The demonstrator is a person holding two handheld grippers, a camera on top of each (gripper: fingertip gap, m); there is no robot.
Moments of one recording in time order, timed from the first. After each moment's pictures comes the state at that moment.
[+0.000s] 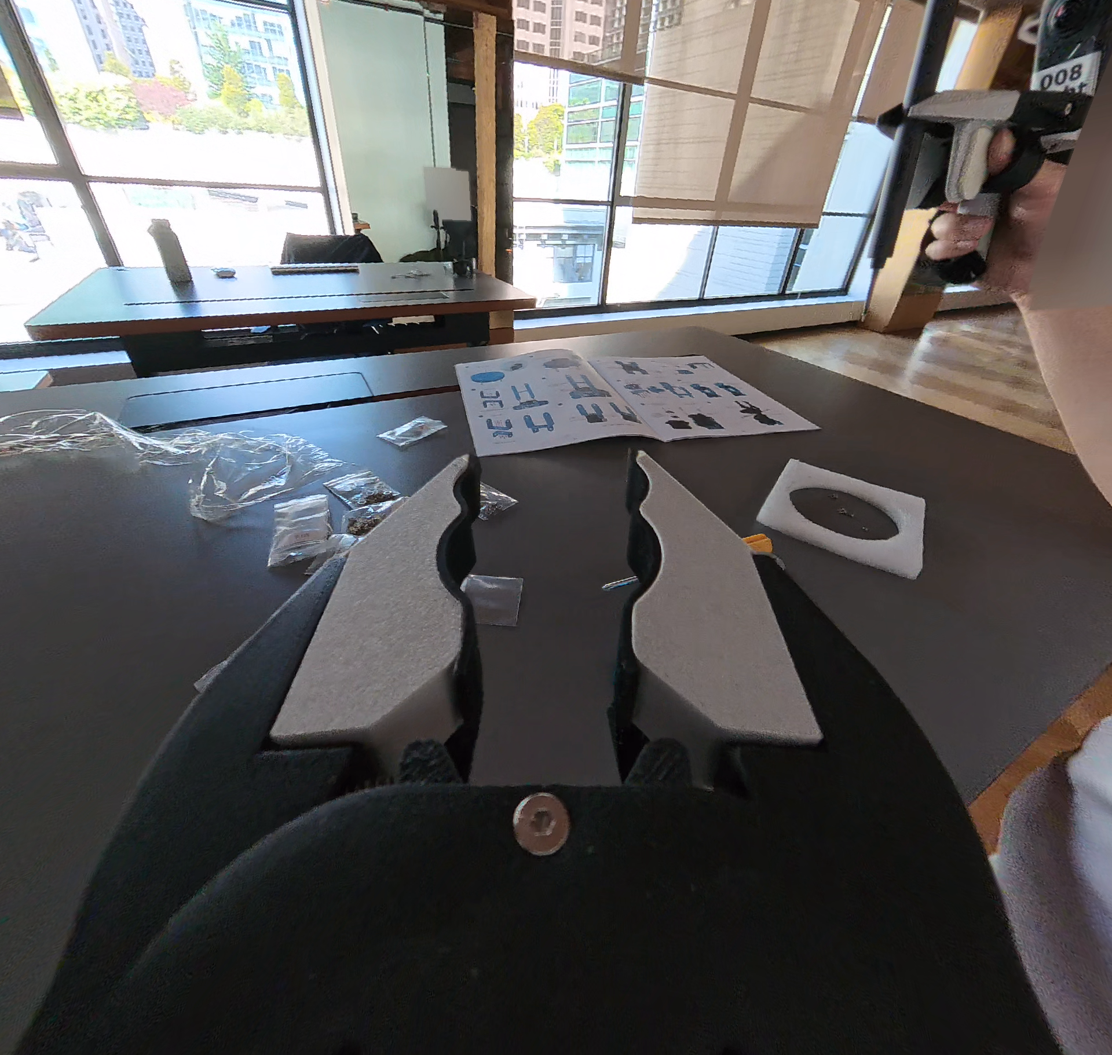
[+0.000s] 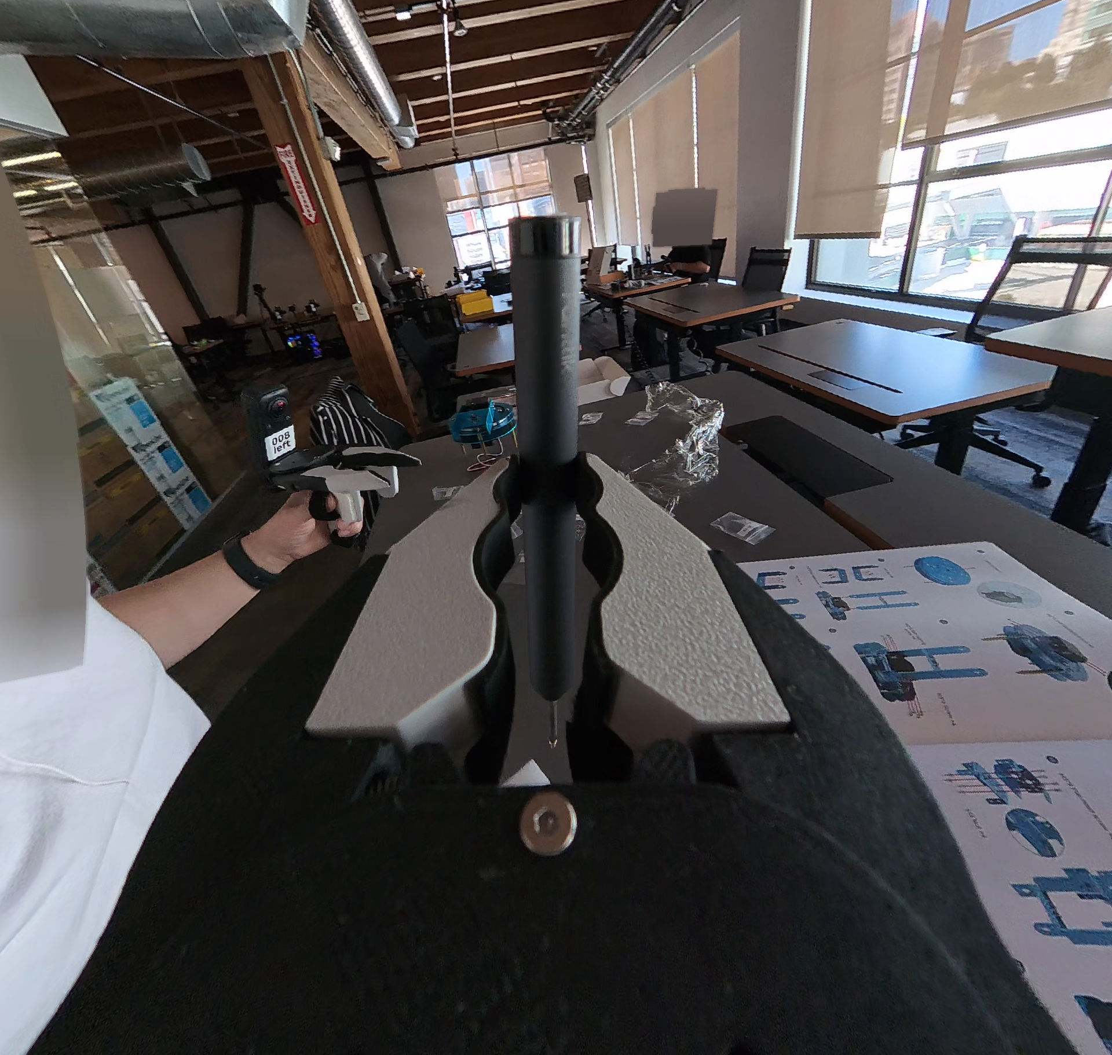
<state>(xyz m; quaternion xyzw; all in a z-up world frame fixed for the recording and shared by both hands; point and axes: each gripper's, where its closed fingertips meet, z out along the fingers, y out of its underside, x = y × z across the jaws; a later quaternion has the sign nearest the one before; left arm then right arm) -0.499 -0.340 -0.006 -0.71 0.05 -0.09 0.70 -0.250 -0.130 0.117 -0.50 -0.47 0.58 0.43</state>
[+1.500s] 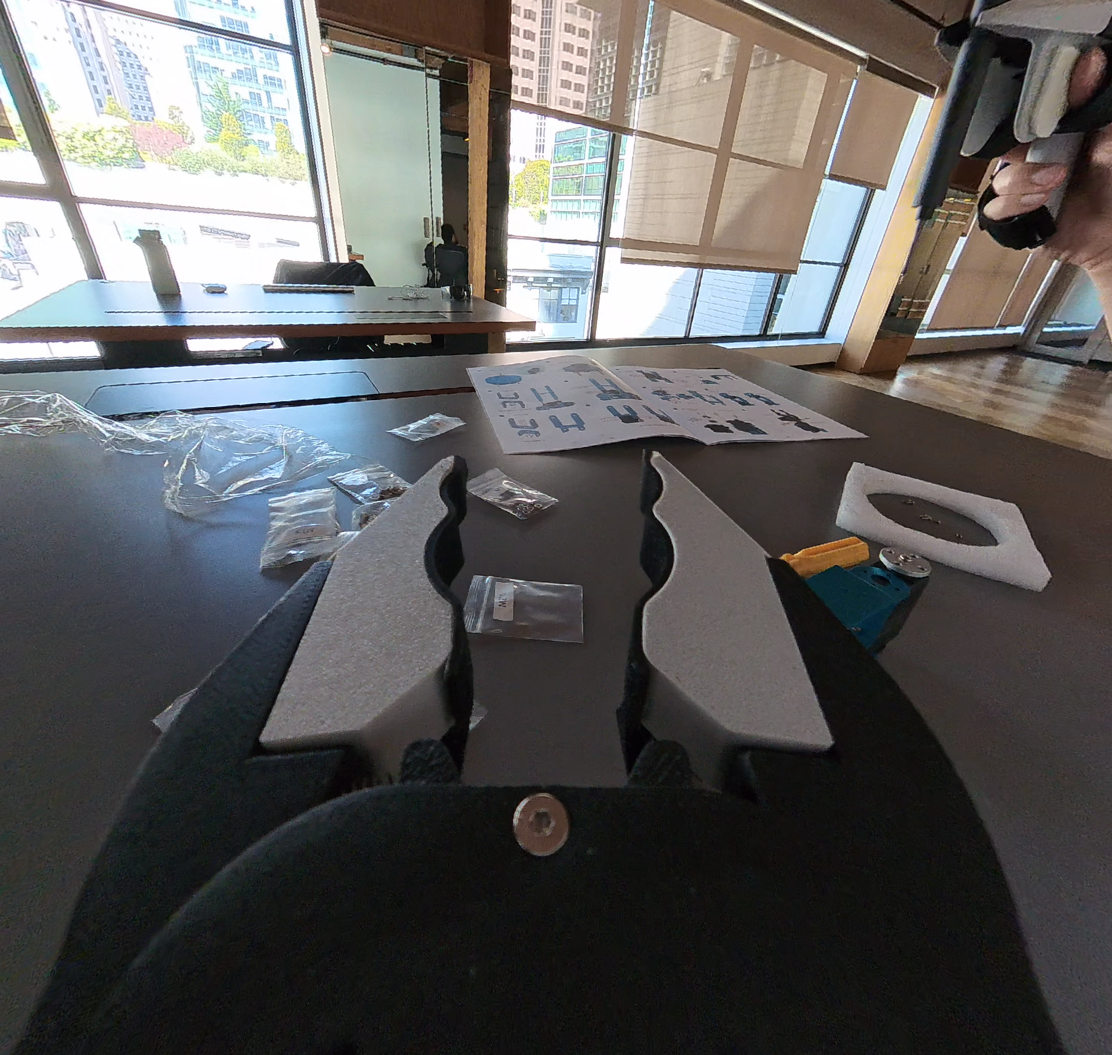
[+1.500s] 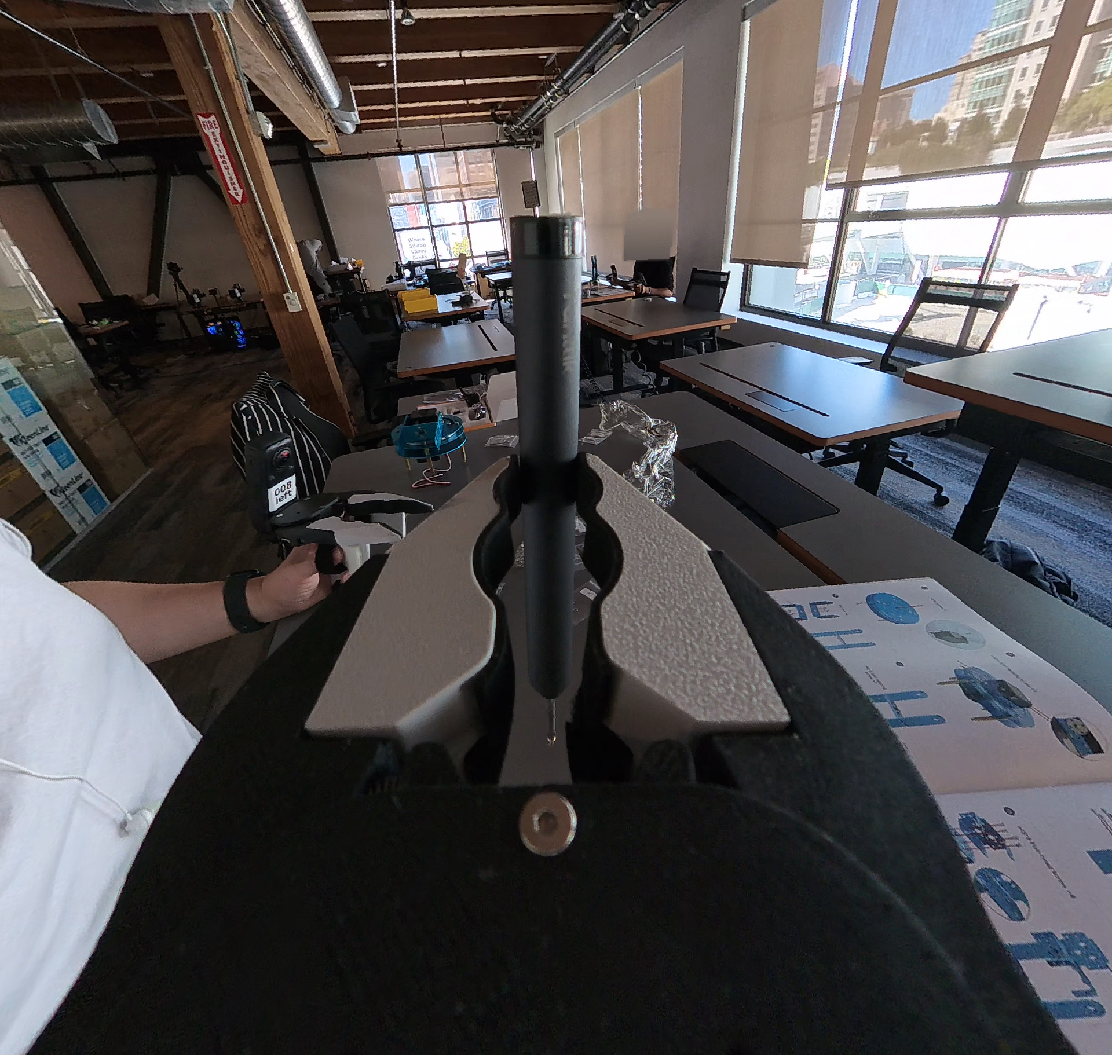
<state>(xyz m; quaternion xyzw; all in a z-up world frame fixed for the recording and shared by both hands) -0.530 -0.292 -0.054 -0.68 0.05 -0.11 0.72 -0.291 -0.132 0.126 -0.50 -0.47 0.54 0.48</state>
